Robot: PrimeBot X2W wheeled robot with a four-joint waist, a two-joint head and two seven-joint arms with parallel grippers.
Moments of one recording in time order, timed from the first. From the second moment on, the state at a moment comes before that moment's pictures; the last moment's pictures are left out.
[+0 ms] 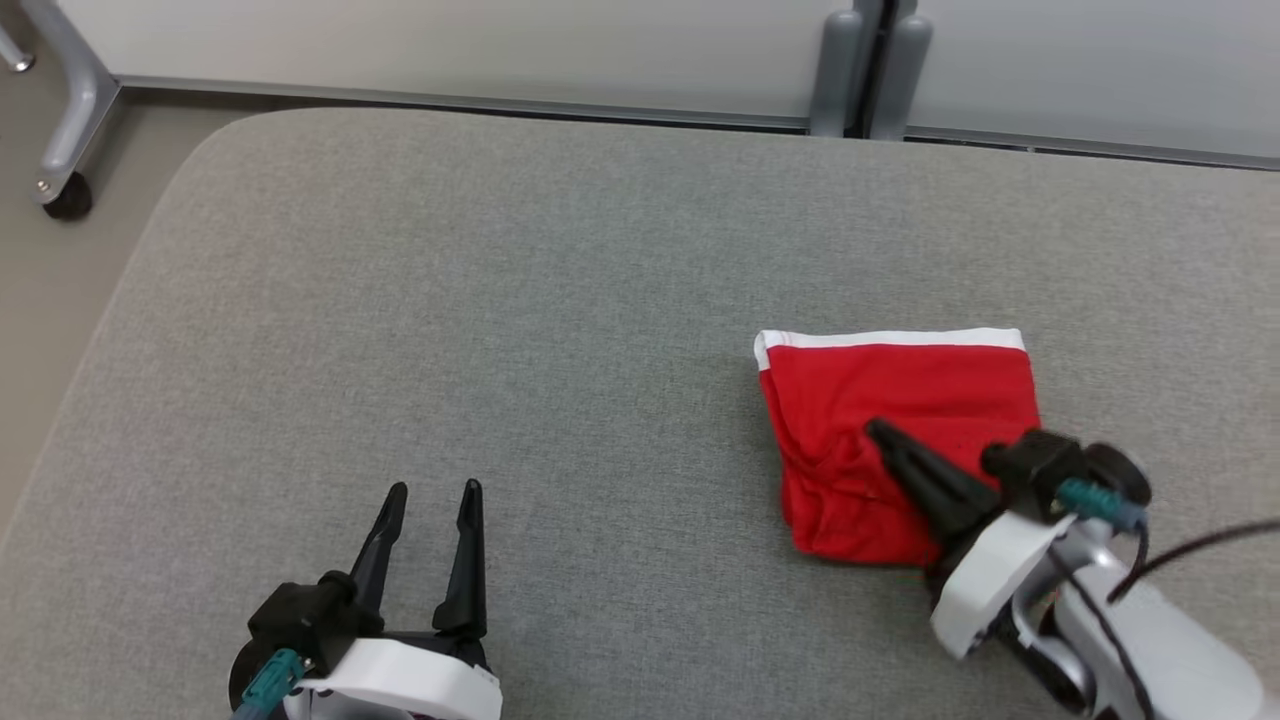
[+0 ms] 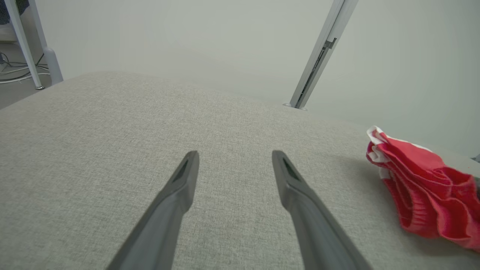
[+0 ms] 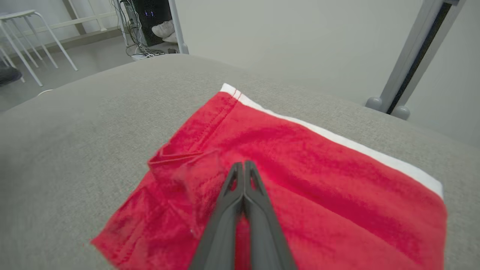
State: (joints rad) left arm -0.04 0.05 -0.23 0.20 -0.40 0.02 -0.26; right arm -0.50 -0.36 0.71 0.52 0.49 0.13 -0.26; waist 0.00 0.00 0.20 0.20
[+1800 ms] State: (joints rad) left arm 0.12 0.05 -0.08 0.19 -0.30 -0.07 -0.26; right arm -0.17 -0.36 0.33 0.22 0.72 0.13 -0.10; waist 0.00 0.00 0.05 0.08
